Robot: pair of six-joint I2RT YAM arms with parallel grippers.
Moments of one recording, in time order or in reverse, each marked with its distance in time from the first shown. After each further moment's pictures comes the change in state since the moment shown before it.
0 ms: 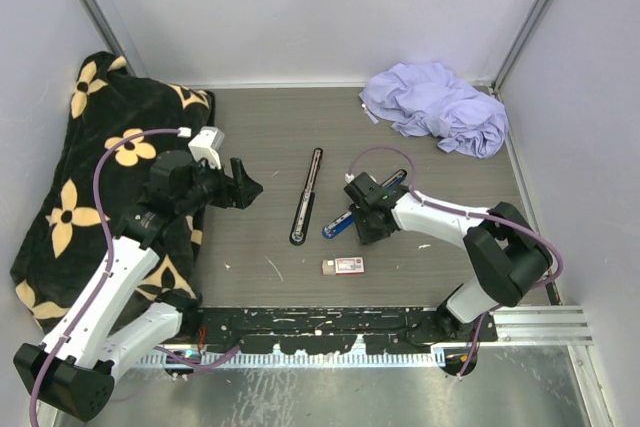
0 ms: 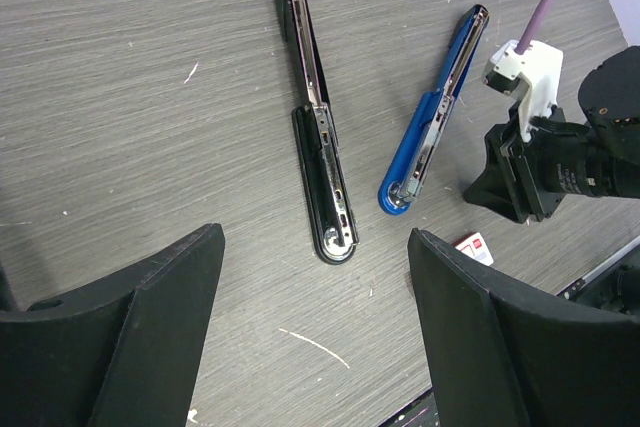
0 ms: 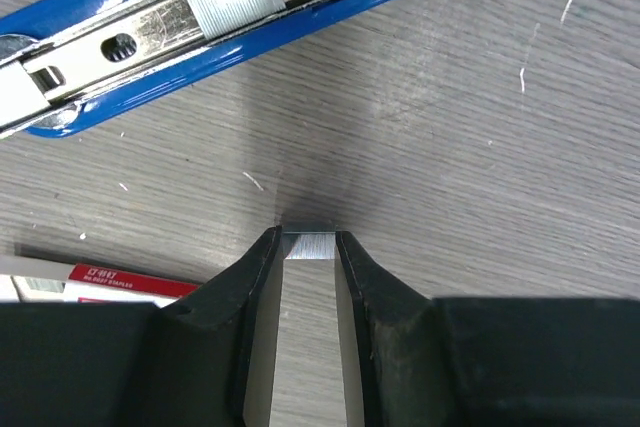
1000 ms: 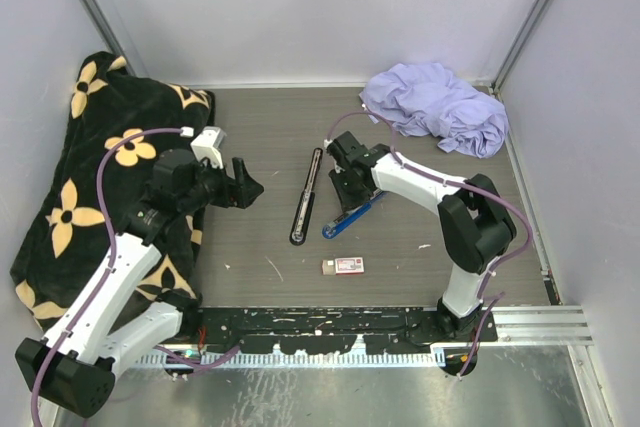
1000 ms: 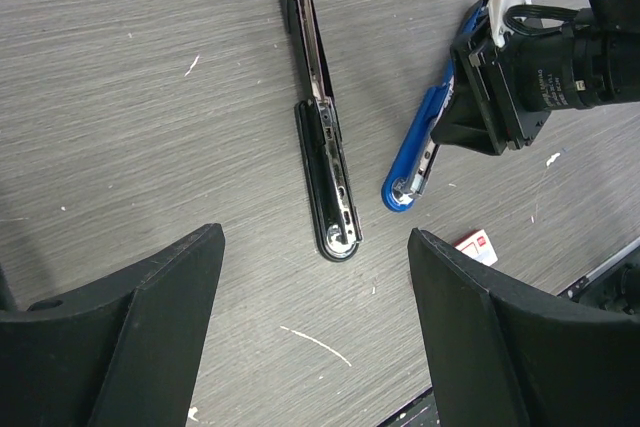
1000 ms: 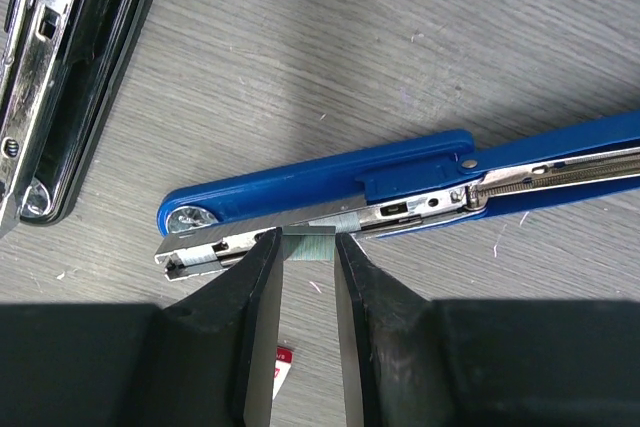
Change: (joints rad) left arm 0.000 0.020 0.000 0.000 0.000 0.000; right arm -0.058 0.248 0.438 -0.159 -0.082 -0.114
